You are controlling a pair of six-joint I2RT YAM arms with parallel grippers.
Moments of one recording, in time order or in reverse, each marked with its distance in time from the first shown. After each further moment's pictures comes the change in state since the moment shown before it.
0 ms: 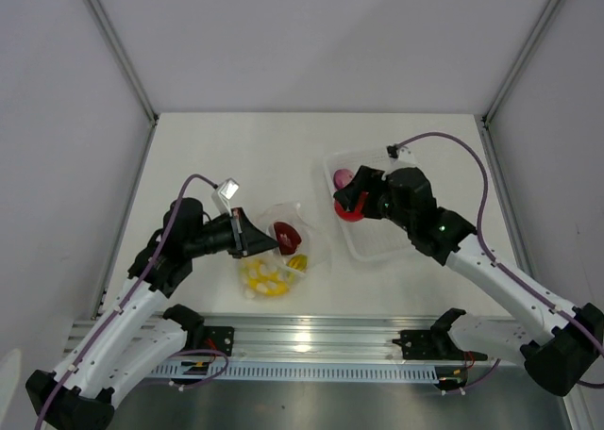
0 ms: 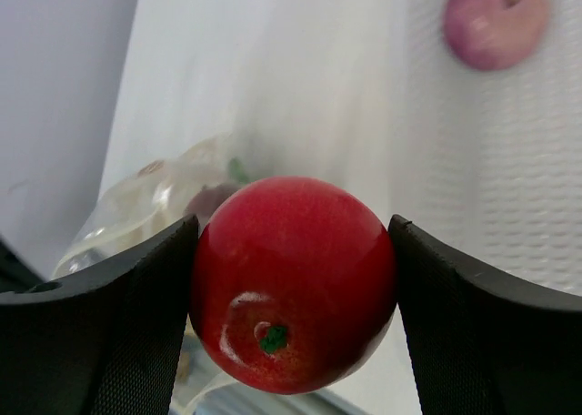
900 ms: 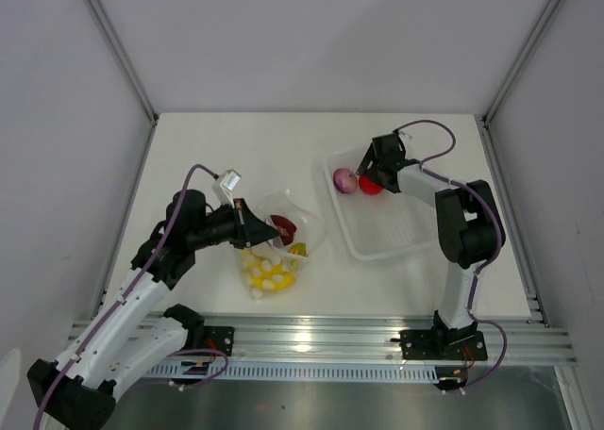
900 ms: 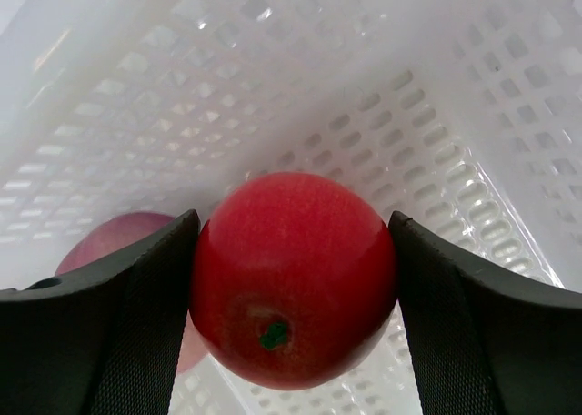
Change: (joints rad) left arm 0.000 0.068 0.047 0.034 -0.063 0.087; right arm -0.332 0.883 0.340 0.140 0.135 0.009
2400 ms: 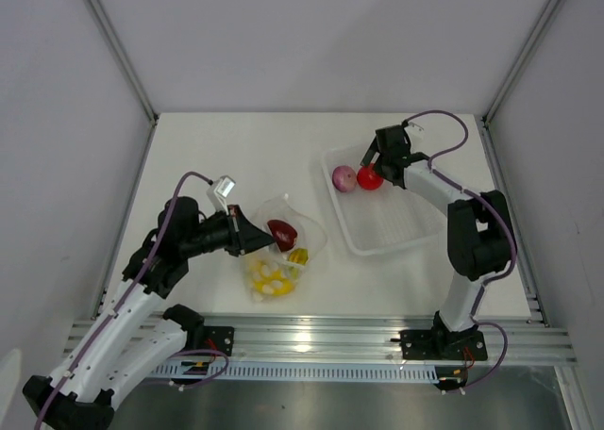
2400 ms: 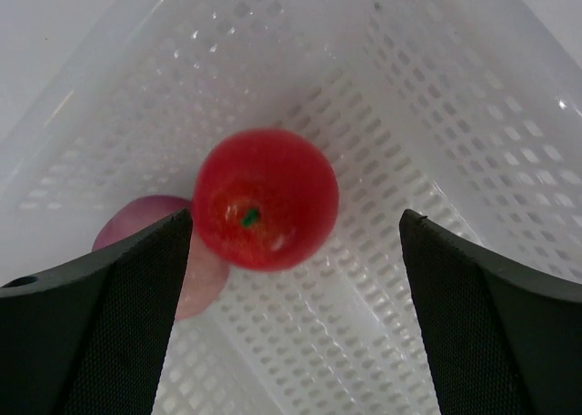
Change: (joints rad) left arm 0.000 -0.100 -0.005 -0.082 0.016 -0.011; right arm 0.023 -0.167 -0.004 -0.134 0.124 0.018
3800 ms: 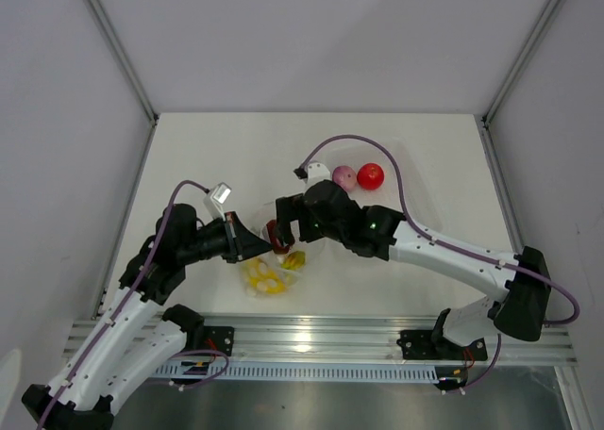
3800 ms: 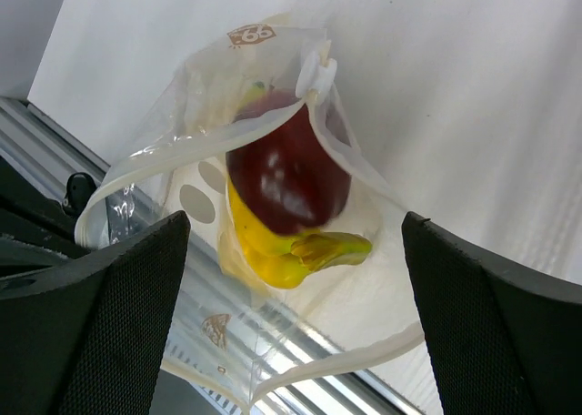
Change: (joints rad) left arm 0.000 -0.043 -0.027 -0.055 -0.008 -0.077; right arm 0.728 -0.353 -0.034 -0.127 -0.163 -0.141
